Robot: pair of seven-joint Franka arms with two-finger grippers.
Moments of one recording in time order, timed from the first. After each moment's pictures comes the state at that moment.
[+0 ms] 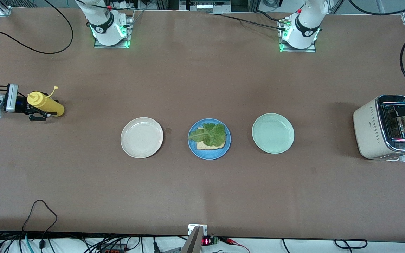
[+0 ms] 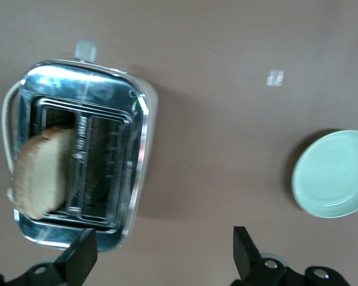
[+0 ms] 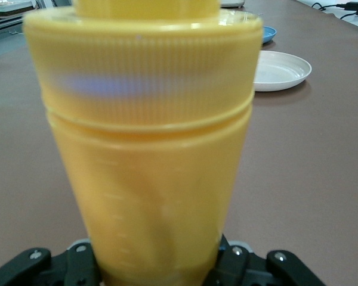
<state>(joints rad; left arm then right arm) 0.34 0.29 -0.02 -1.53 -0.01 1.66 0.15 -0.81 0.76 0.15 -1.71 0.55 1.62 -2.58</state>
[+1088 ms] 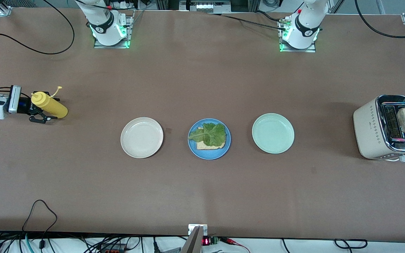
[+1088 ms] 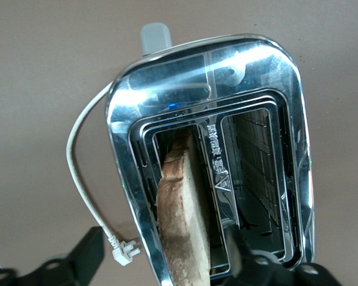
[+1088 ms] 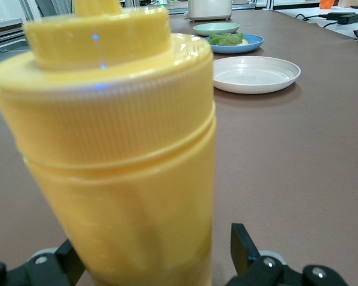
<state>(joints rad) 0.53 0.47 -0.02 -1.52 0.07 1.84 0.72 -0.82 0.79 0.14 -1.71 0.60 1.61 -2.58</state>
